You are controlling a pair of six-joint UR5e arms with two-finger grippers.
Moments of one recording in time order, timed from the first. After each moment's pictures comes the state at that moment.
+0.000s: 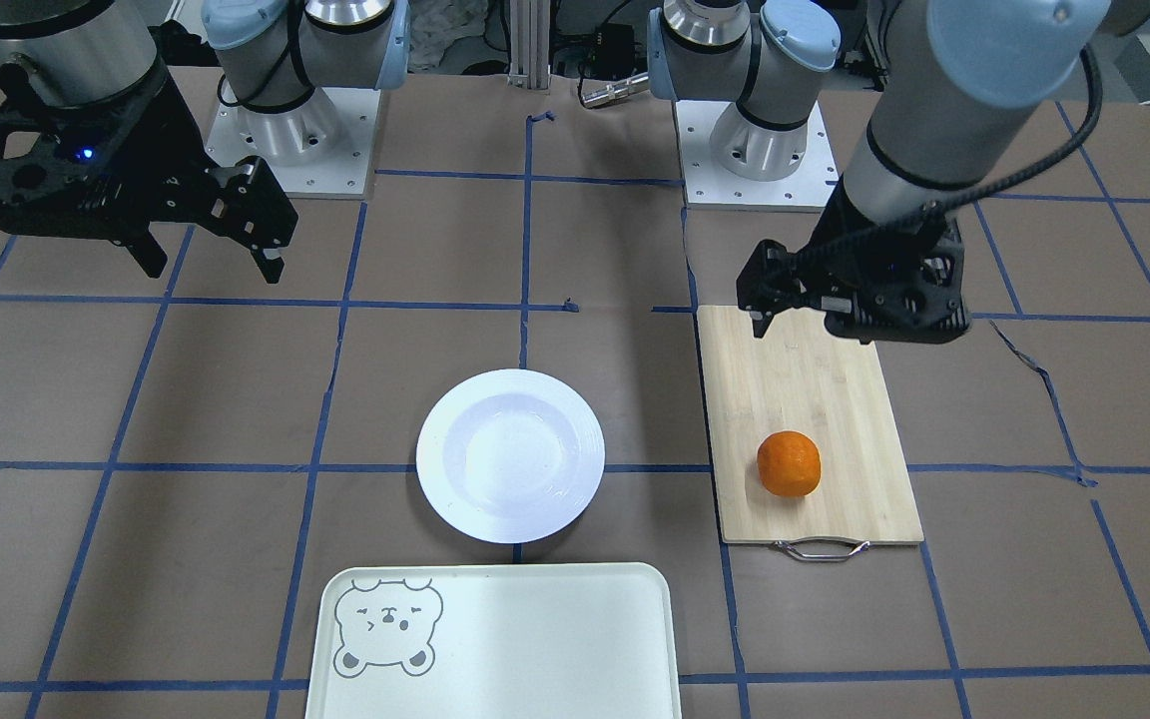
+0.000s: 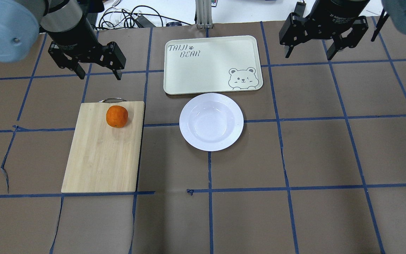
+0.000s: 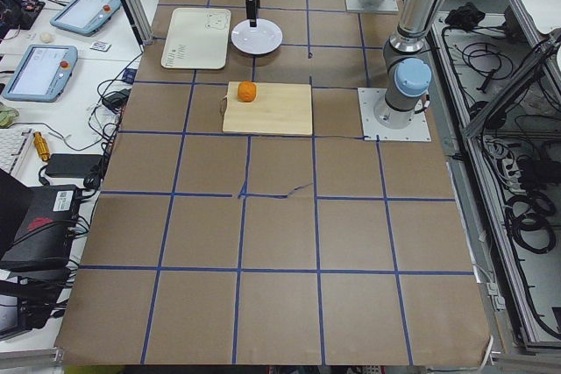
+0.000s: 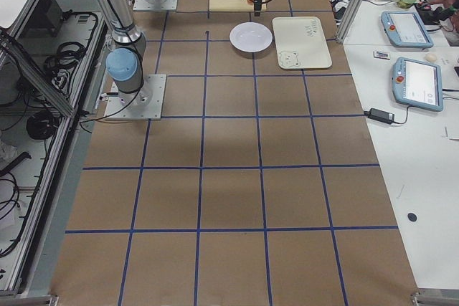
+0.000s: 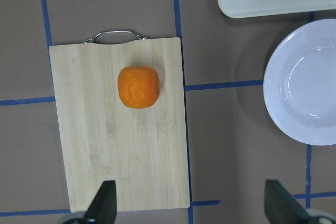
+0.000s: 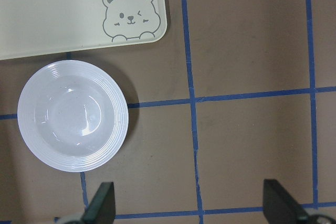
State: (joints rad) left arm -1.56 -1.73 -1.50 -1.51 1.60 0.07; right arm 1.57 -1.52 1.45 -1.58 -1.52 0.08
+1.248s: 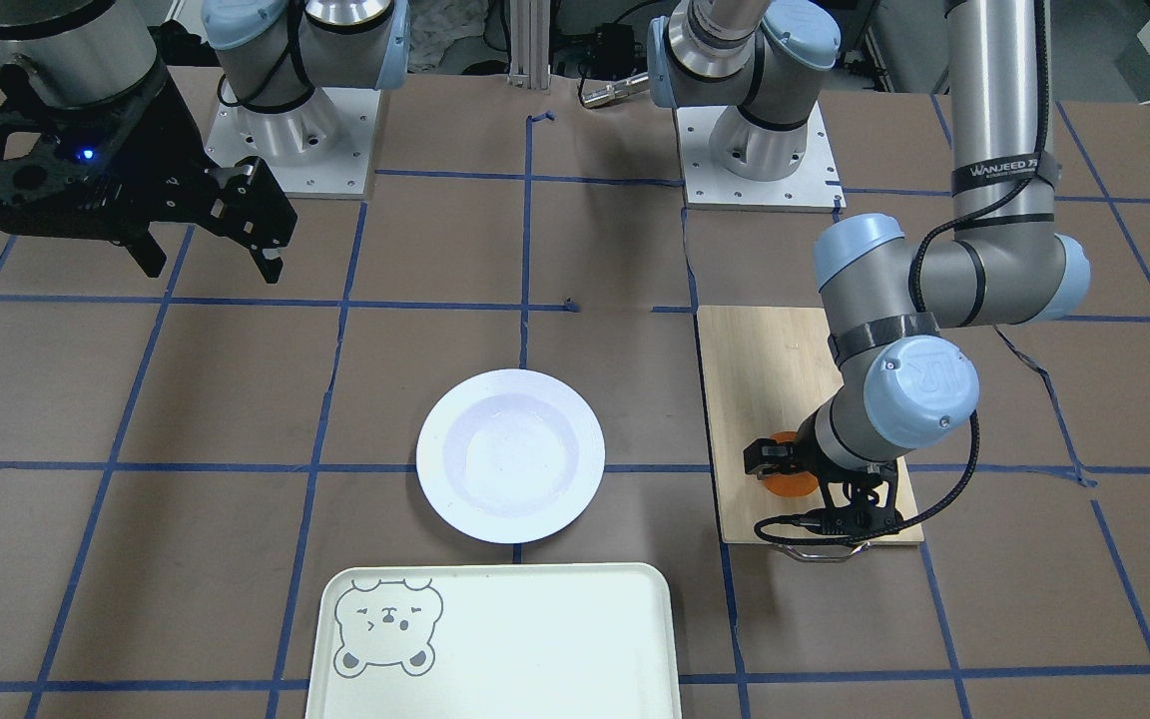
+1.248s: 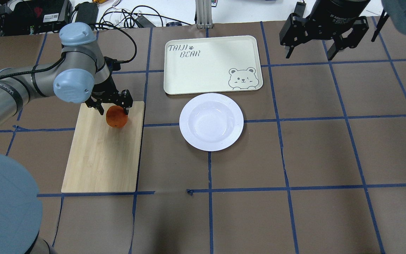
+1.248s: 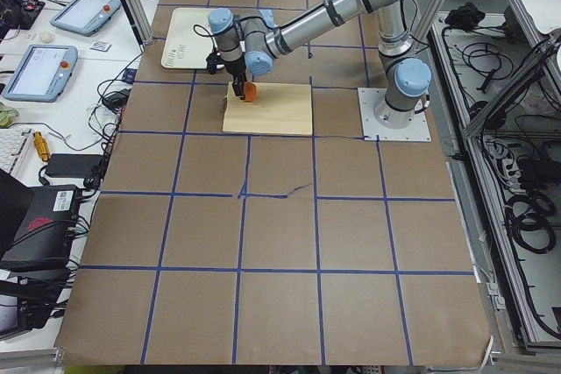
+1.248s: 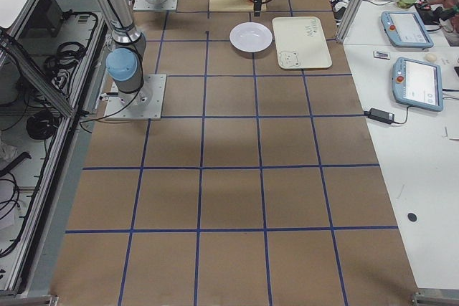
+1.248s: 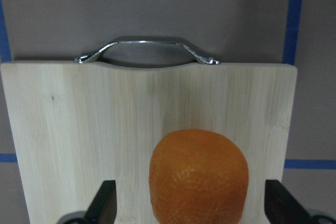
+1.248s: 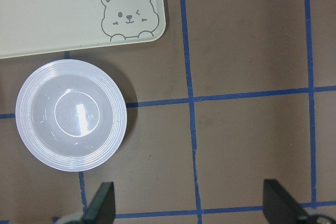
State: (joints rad) left arm -1.47 -2.03 -1.71 -1.13 1.64 0.10; right arm 1.57 -1.52 1.45 -1.57 -1.52 0.08
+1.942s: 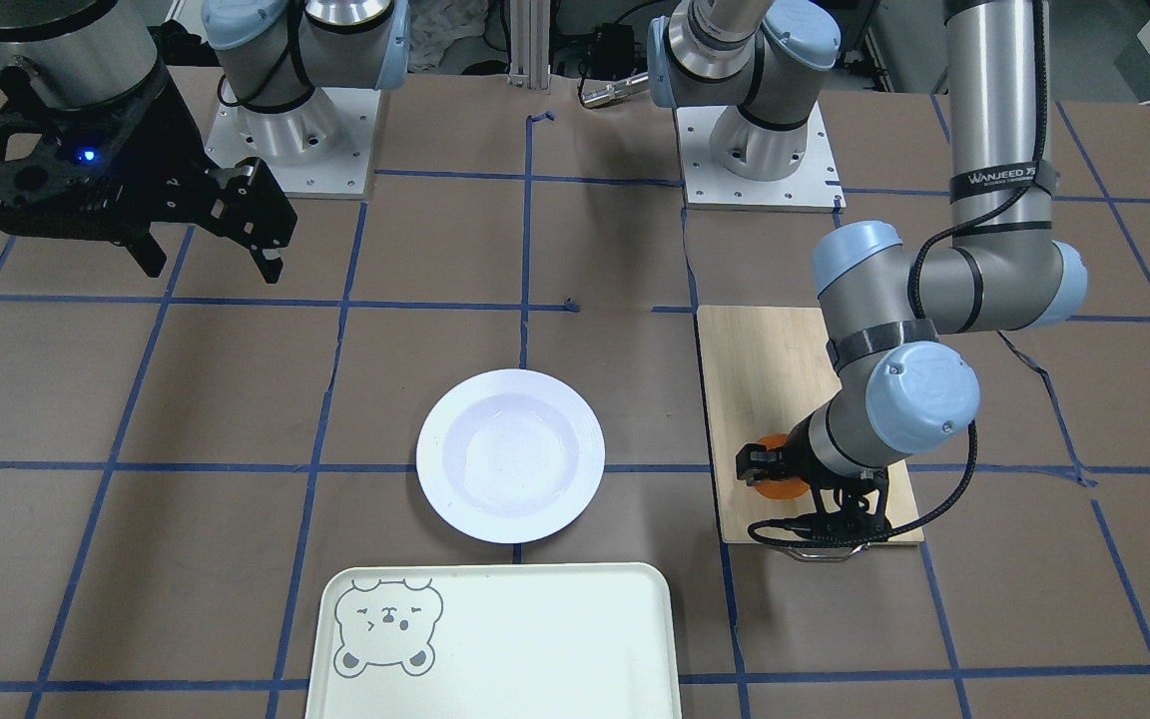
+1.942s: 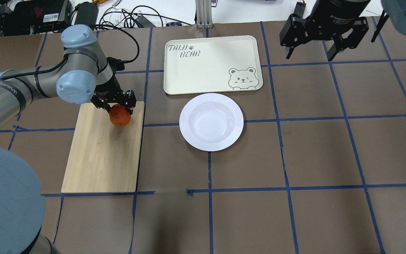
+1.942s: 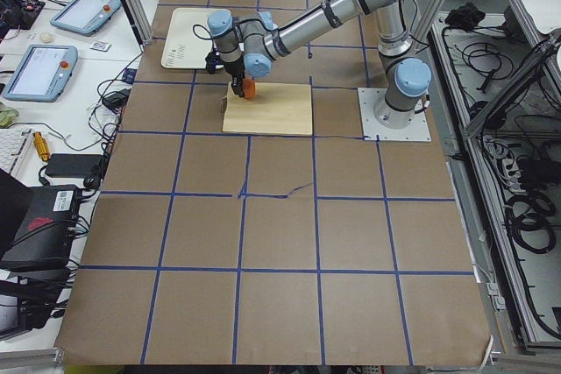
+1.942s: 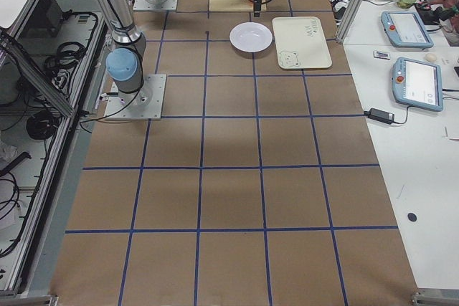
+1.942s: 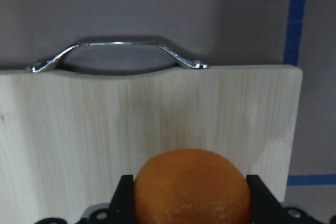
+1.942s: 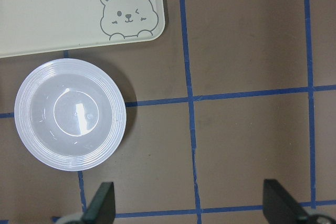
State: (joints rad) left arm -1.48 -2.03 -1.69 -1.13 1.57 0.11; right arm 1.57 -1.52 1.45 -1.57 -1.53 0.08
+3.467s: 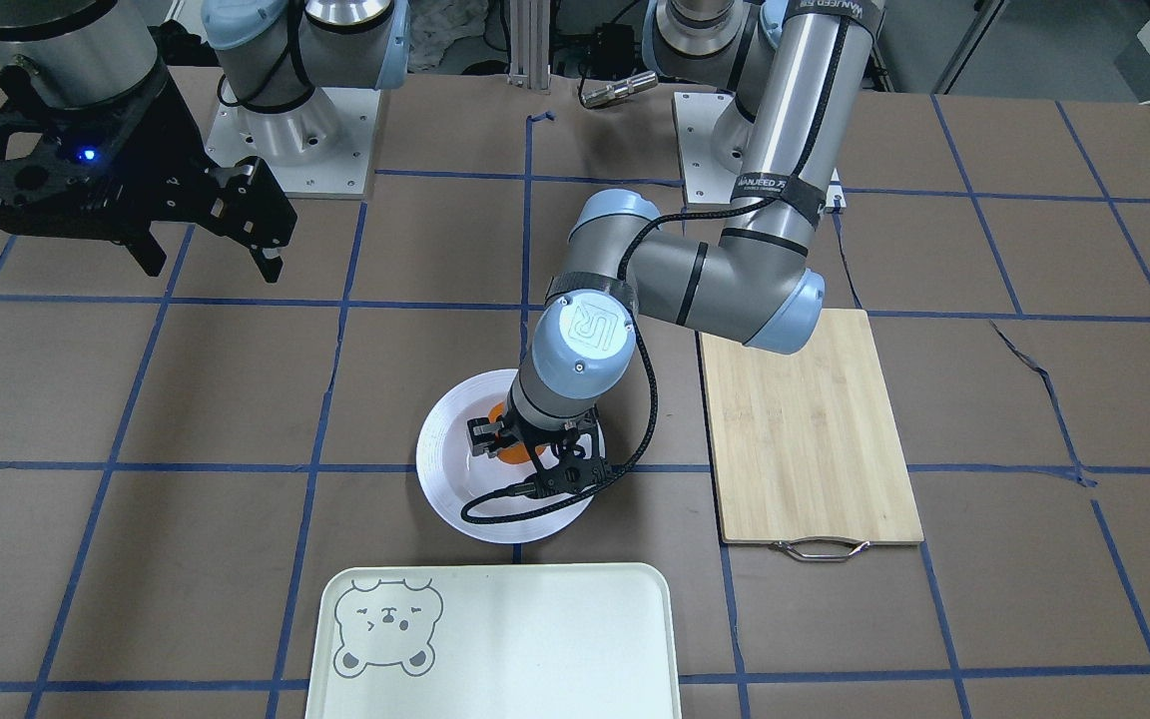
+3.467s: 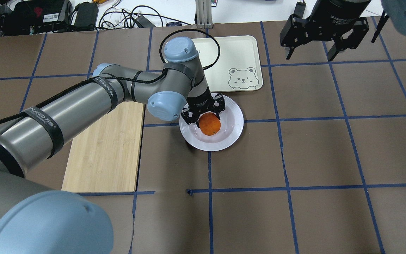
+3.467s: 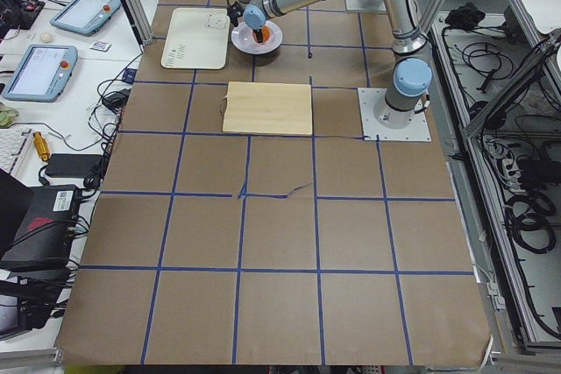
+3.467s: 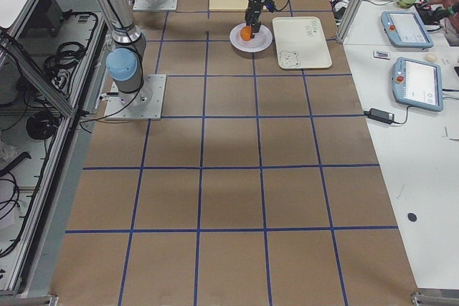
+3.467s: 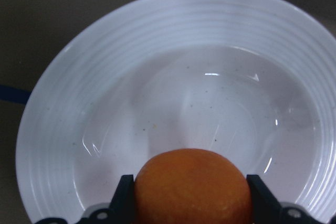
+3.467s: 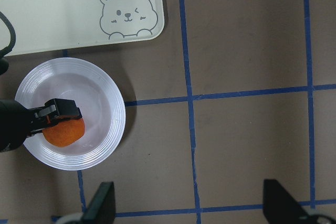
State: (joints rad) left arm -1.89 -2.12 -1.61 -1.05 1.36 -0.62; right arm 1.57 -1.52 1.45 -1.57 -1.53 0.08
